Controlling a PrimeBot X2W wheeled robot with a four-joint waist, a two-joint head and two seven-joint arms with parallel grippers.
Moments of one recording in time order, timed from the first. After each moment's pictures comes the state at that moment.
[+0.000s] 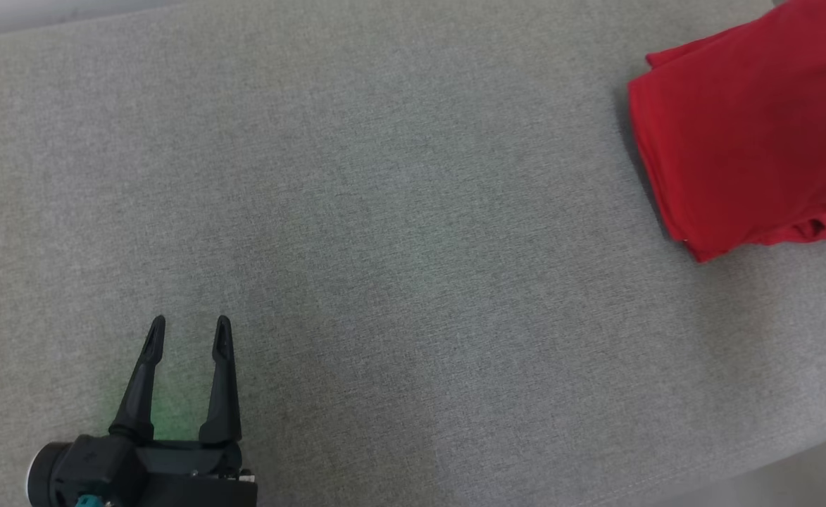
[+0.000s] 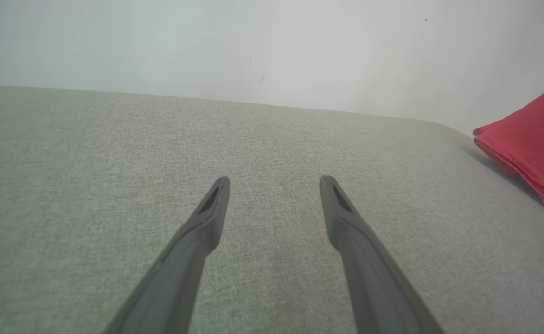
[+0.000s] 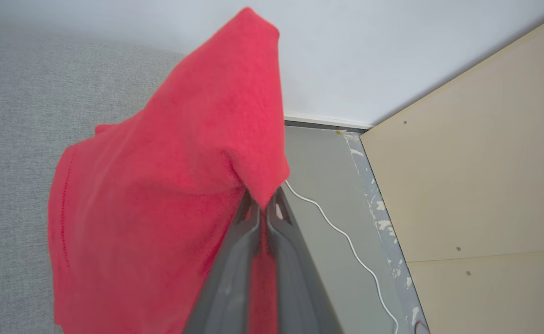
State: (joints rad) left arm -0.07 0.05 -0.02 -0.01 -0.18 -0.13 -0.26; right arm -0.83 -0.57 0.05 0.28 0.16 0.13 0.75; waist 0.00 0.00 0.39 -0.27
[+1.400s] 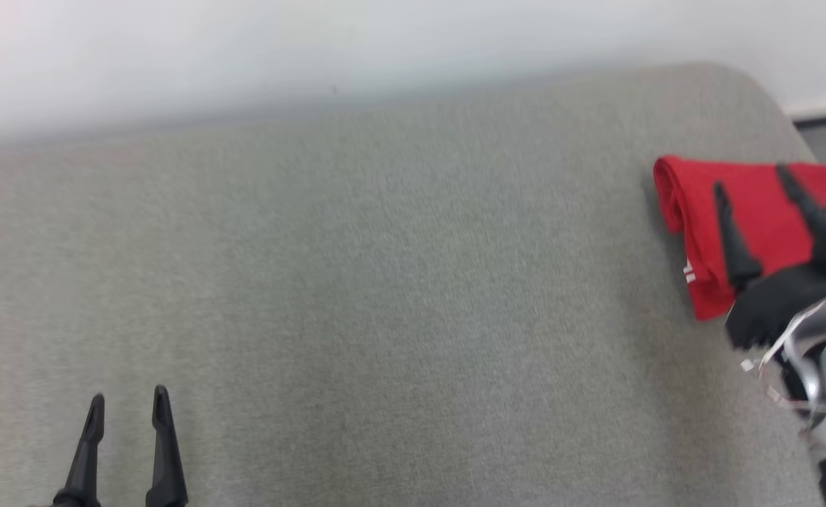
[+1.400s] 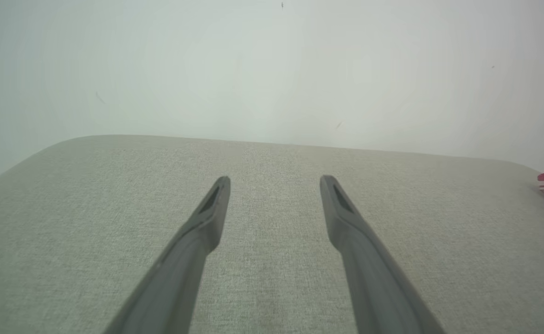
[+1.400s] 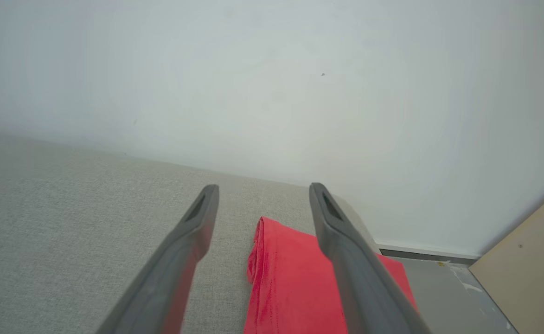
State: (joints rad) left arm 0.06 0.06 0.10 -0.01 -0.19 -0.11 -0.26; right arm -0.50 -0.37 0.06 0.32 0.12 0.13 0.02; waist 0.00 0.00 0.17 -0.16
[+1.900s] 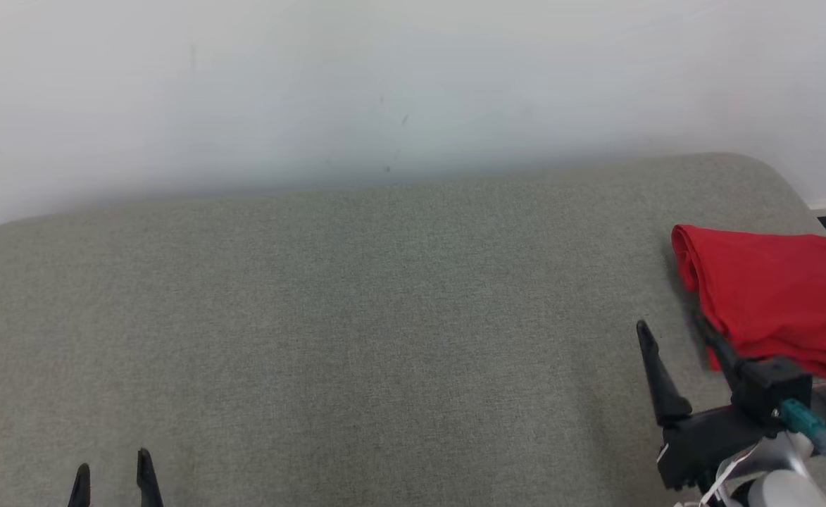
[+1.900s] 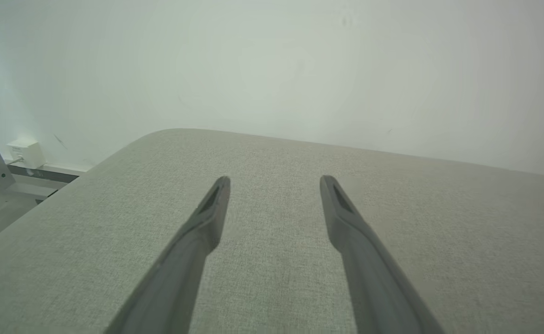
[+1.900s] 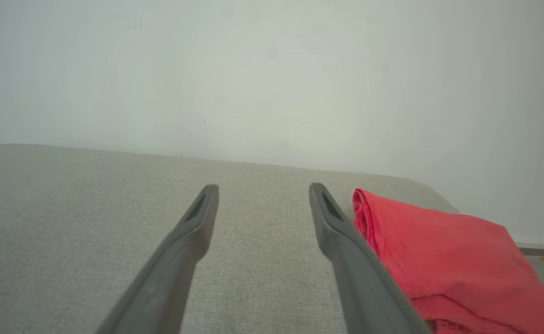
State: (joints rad) left arm 0.16 0.05 0.13 0.05 -0.21 -0.04 -0.26; right arm -0.19 -0.24 0.10 0.23 0.17 0.13 -0.08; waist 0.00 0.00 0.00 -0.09
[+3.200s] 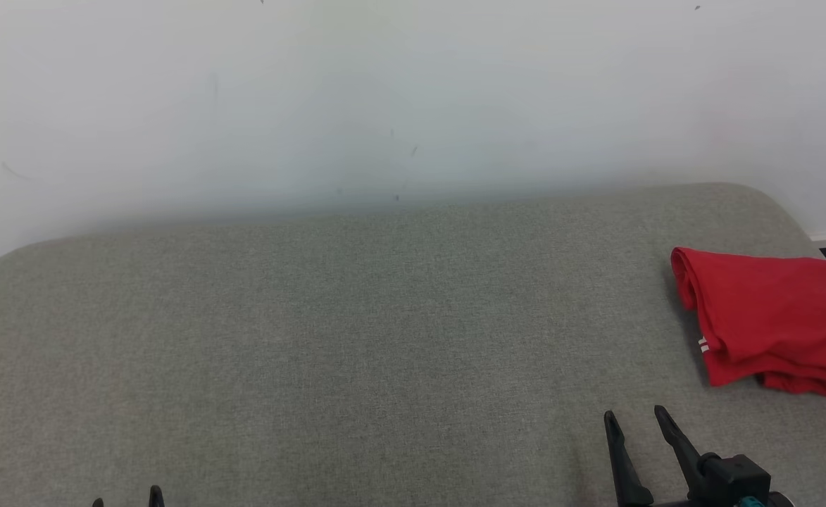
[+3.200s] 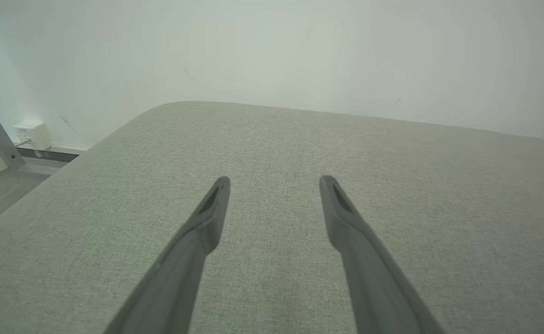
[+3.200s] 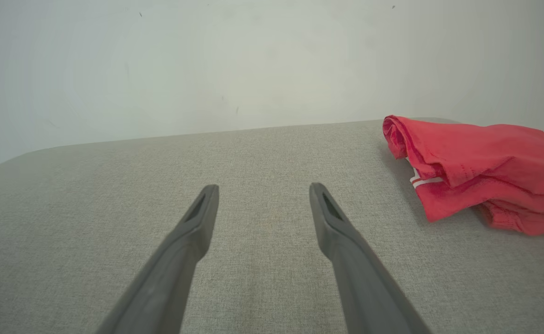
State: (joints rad) left arm 0.15 0.05 0.17 0.21 -0.17 -0.10 -0.26; right arm -0.02 -0.08 0.09 0.35 0.17 0.13 -0.25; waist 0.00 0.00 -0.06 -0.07
